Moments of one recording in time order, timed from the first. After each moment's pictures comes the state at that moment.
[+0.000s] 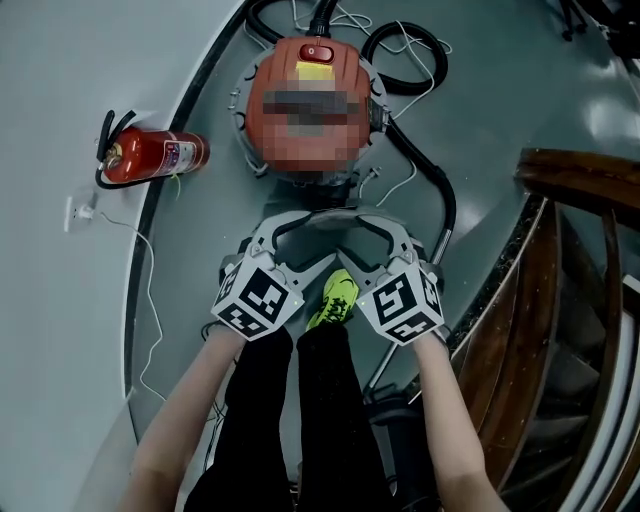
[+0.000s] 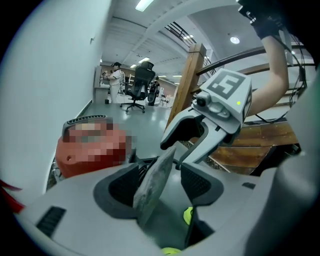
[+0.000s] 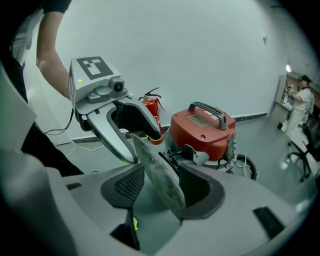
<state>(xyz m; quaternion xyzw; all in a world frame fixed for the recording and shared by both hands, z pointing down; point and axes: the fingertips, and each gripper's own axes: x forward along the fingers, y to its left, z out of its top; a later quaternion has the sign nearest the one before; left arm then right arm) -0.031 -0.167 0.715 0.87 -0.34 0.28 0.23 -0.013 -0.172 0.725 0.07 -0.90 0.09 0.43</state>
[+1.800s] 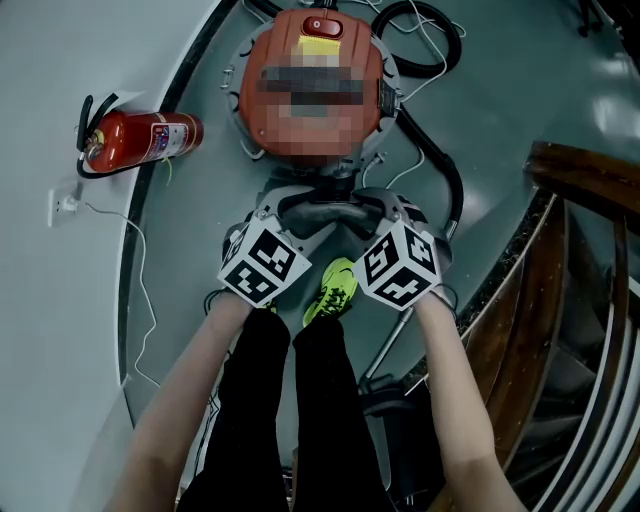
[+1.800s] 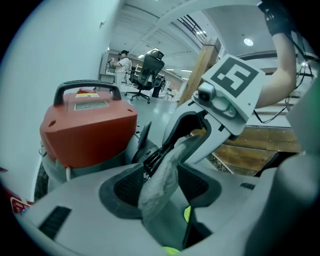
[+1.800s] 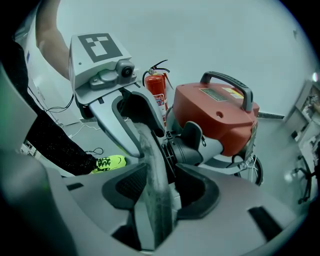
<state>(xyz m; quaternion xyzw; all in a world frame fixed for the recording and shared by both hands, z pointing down) -0.039 -0.190 0.784 0.84 -0.35 0.30 0.29 -0.021 -0.190 0.794 -0.01 -0.86 0.05 0.51</state>
